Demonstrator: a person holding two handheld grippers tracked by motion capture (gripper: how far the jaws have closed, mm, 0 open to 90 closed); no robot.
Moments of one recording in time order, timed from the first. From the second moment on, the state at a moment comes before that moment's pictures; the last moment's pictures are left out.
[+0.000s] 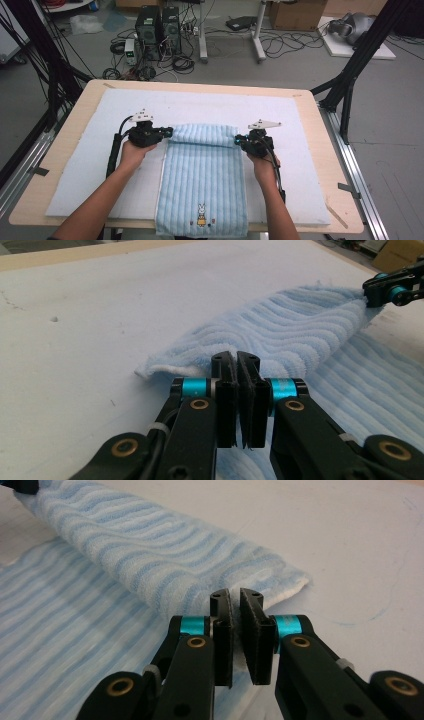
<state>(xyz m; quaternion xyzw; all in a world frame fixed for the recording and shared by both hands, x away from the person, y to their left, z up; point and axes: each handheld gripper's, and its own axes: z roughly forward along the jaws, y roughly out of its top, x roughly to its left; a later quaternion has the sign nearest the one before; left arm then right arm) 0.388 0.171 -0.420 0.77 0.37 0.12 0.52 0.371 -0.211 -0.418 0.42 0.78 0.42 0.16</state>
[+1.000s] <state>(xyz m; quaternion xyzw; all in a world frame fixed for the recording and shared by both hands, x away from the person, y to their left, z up) 0.357 0.185 -0.443 0.74 0.41 0.14 0.51 0.317 -0.212 -0.427 0.44 0.77 0.42 0.19</state>
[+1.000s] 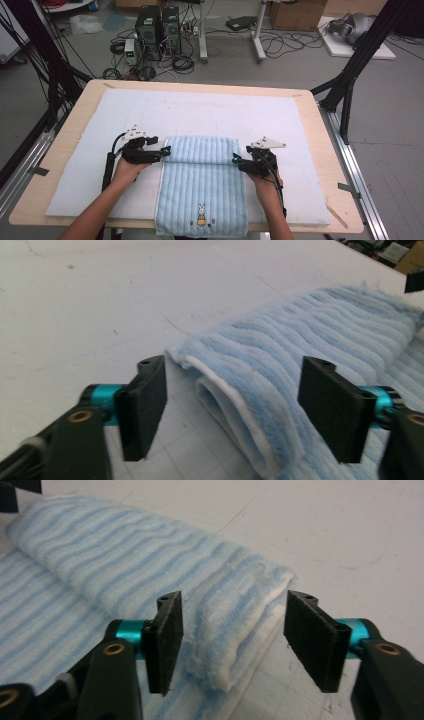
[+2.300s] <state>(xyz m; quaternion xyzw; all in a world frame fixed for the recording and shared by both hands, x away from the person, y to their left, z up) 0.399 0.166 -0.446 0.79 0.38 0.11 0.46 0.329 -0.224 -0.427 0.48 0.75 0.41 0.21</state>
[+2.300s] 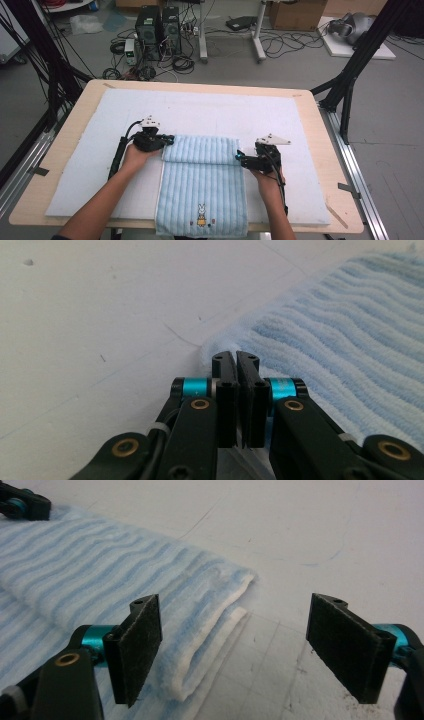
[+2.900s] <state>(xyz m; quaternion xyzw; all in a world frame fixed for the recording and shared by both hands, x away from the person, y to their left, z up) 0.386 0.176 -0.422 0.76 0.36 0.09 0.53 0.399 -0.181 -0.436 0.46 0.81 0.32 0.18</state>
